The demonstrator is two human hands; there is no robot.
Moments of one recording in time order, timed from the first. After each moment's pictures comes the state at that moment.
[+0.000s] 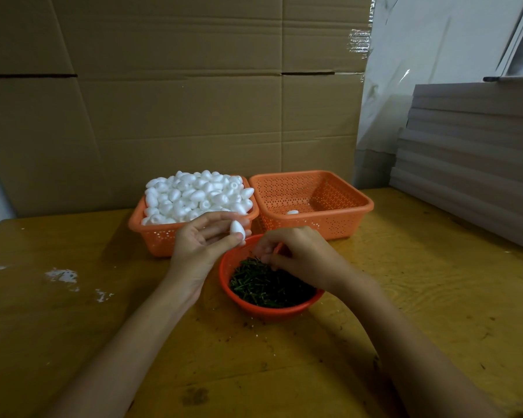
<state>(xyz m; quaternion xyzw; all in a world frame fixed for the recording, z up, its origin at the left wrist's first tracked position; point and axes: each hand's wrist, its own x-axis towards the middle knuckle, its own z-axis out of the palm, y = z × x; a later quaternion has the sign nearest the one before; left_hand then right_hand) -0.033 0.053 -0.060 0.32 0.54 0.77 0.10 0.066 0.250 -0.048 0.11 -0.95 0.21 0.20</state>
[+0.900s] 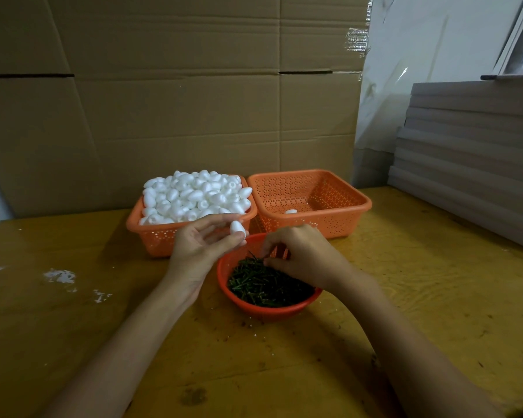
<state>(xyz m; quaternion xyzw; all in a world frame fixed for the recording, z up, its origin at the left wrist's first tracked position) -0.032 0.054 -0.061 0.31 0.54 0.77 0.11 0.067 0.251 -0.045 0.09 -0.97 0.15 0.20</state>
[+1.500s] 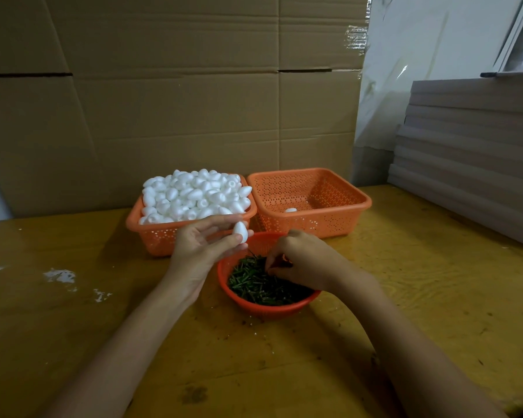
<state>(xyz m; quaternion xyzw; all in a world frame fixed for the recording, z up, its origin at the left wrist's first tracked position) -0.029 0.054 -0.060 0.31 0.53 0.77 0.13 0.067 0.254 -0.051 0.06 -0.99 0.08 0.10</state>
